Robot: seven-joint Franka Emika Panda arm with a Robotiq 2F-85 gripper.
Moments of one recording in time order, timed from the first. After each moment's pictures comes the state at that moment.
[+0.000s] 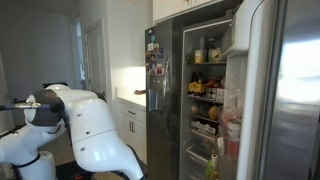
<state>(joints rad) -0.86 0.77 -0.31 -1.83 0.19 2.87 0.02</state>
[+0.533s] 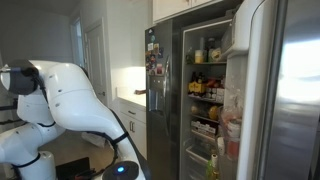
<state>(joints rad) -0.85 0.40 -0.28 -2.11 0.12 2.86 -0.14</state>
